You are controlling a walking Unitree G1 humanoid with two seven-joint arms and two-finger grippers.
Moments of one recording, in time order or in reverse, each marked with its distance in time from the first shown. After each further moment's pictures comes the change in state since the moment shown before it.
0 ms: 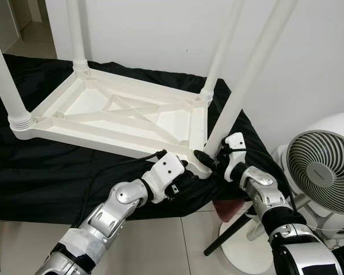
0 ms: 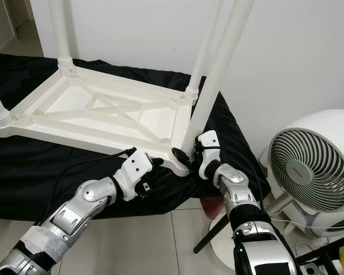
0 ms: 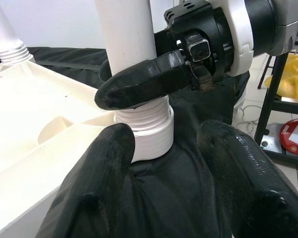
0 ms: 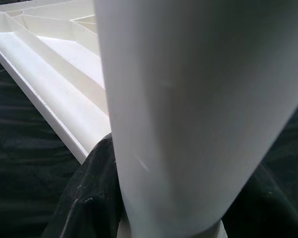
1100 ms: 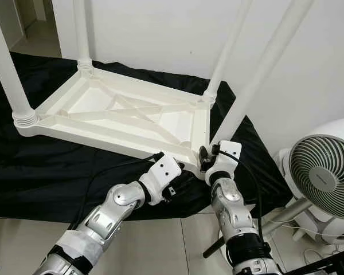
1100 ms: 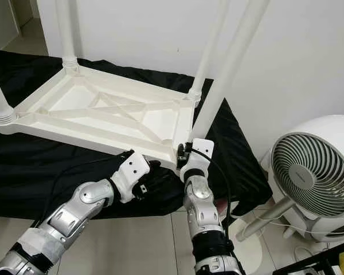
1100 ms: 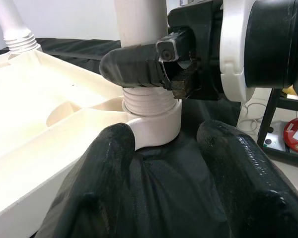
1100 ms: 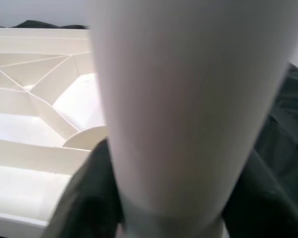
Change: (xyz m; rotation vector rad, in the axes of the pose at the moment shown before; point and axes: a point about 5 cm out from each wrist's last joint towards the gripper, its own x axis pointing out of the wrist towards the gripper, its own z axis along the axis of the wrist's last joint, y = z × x) left arm -0.005 0.001 -0.006 -0.001 0.026 0.006; right arm 0.005 0.046 0.002 0.228 -0.079 -0.713
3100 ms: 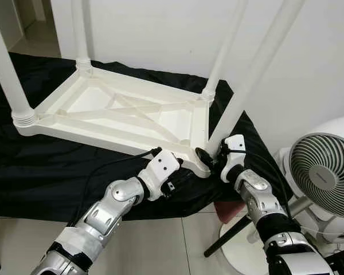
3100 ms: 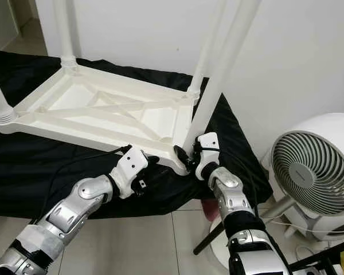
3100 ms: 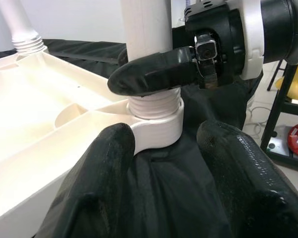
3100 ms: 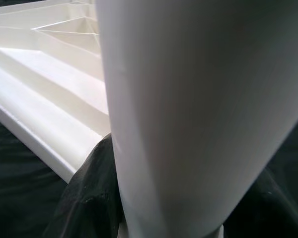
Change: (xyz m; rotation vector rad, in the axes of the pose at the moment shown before) left arm -0.001 0.007 0.005 -0.015 -0.007 0.018; right arm 0.023 -0.032 0.005 -0.171 0.039 0.469
